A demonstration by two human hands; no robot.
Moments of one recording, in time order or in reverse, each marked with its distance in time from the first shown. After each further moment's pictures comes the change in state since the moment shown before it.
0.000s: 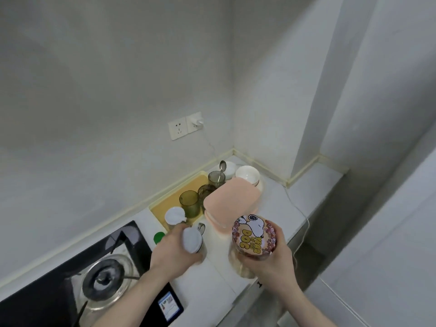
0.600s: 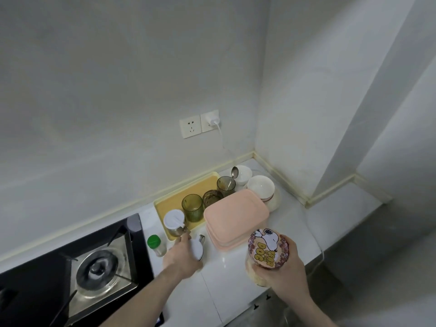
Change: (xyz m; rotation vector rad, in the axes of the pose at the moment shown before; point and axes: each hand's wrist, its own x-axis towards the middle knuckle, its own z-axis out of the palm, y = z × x) left_hand 0.084 0.021 0.082 0.116 -0.118 -0.363; right_hand 0.131 0.062 -0.040 -0.181 -0.175 0.078
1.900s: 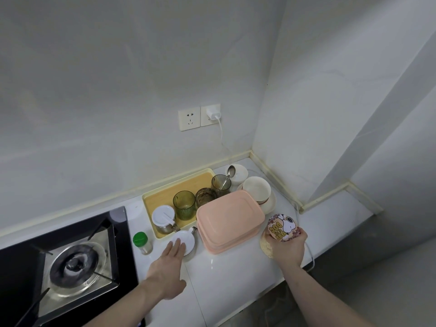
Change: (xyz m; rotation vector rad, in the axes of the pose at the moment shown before) left_hand 0.006 -0.033 0.025 0.336 -0.076 0.325; right_hand 0.123 0.043 0.019 0.109 0.353 0.251
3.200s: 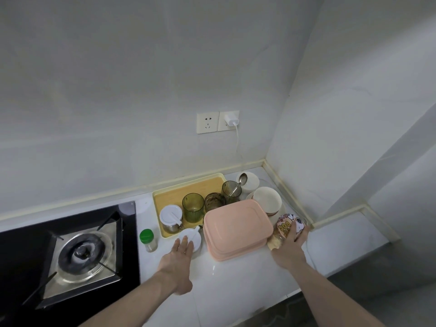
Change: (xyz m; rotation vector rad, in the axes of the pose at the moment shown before) left_hand 0.016 0.022 -0.014 0.155 -0.145 -0.085; right_hand 0.040 -0.015 0.014 -0.710 -0.319 -0.264
